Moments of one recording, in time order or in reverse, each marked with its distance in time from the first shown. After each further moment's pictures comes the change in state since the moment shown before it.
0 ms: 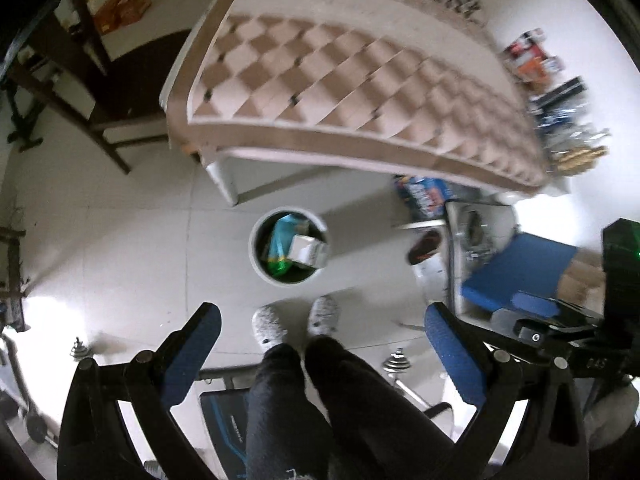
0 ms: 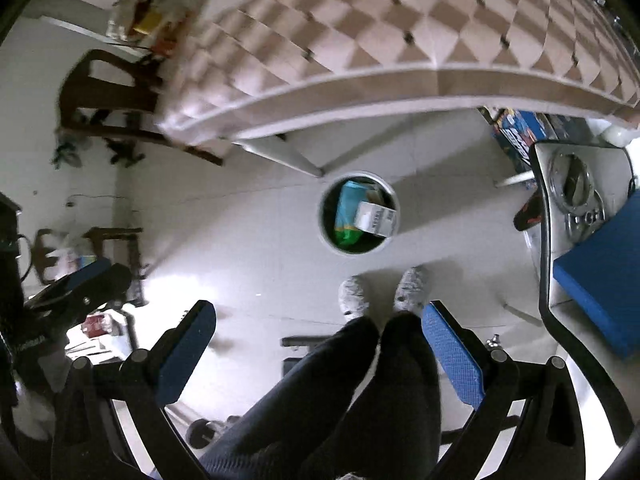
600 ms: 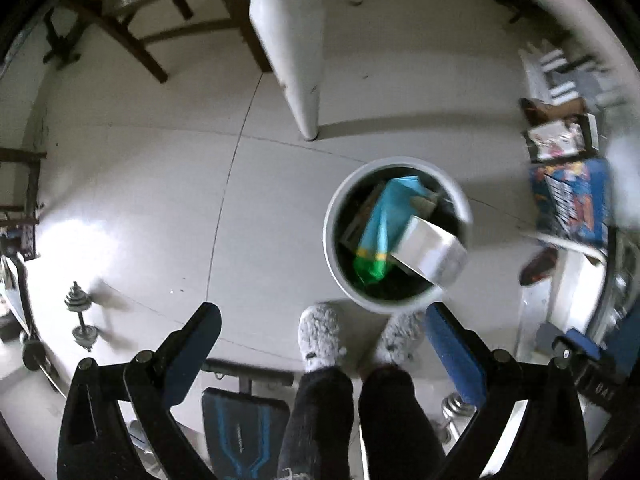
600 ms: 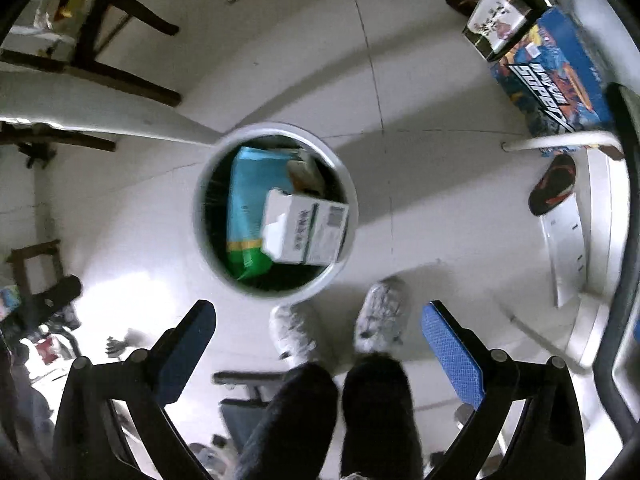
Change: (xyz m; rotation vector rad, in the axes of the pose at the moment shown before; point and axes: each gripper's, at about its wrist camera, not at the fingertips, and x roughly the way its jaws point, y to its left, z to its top) left arm 0.320 0.130 0.005 -0.221 0.184 0.262; right arm 0.381 -0.125 0.064 0.097 0.128 -0.187
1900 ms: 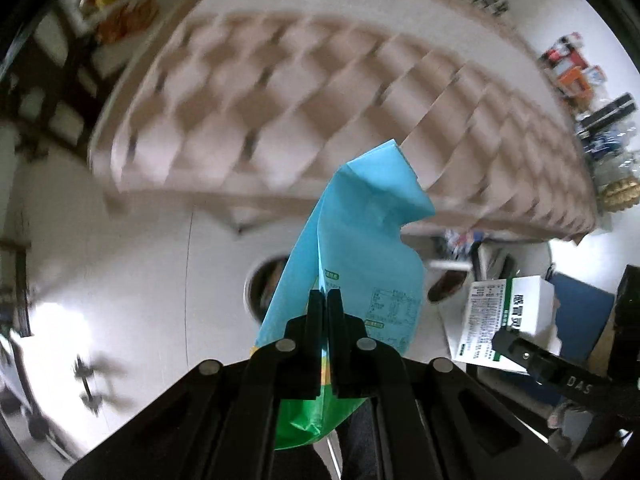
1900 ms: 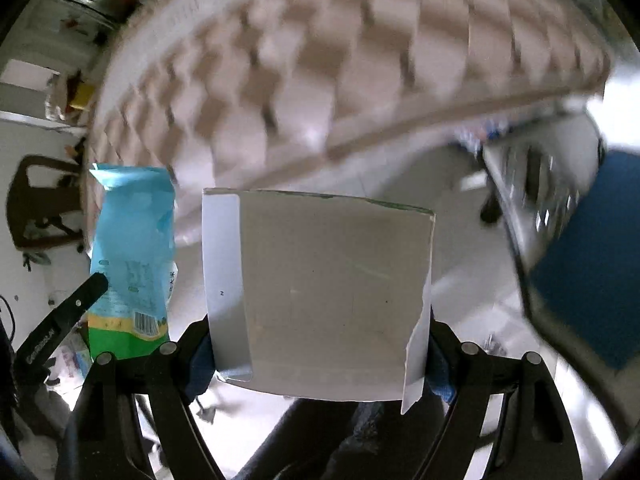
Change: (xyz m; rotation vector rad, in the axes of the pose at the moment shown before) left arm -0.231 -0.112 0.022 0.155 -0.181 -0.151; right arm -0.321 -0.036 -0.014 0.199 -0.160 0.113
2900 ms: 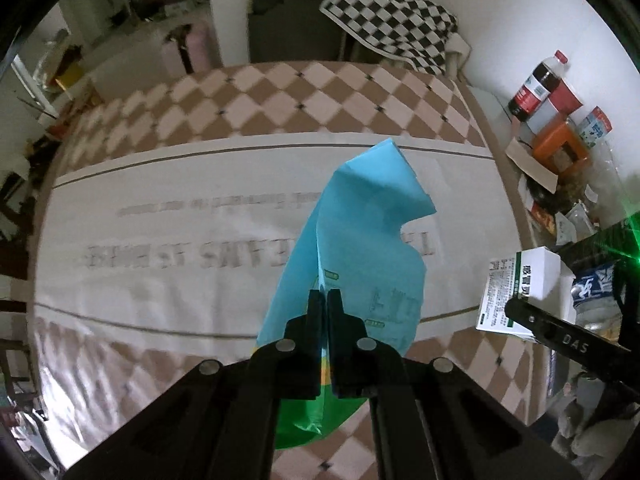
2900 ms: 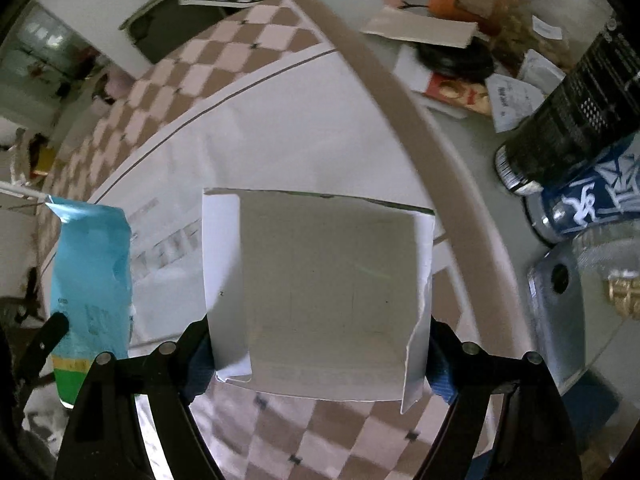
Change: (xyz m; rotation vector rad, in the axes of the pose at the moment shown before) left arm 0.012 -0.308 0.332 0.158 -0.169 0.048; right arm -0.110 -0.156 0.469 0.052 -0.174 -0.106
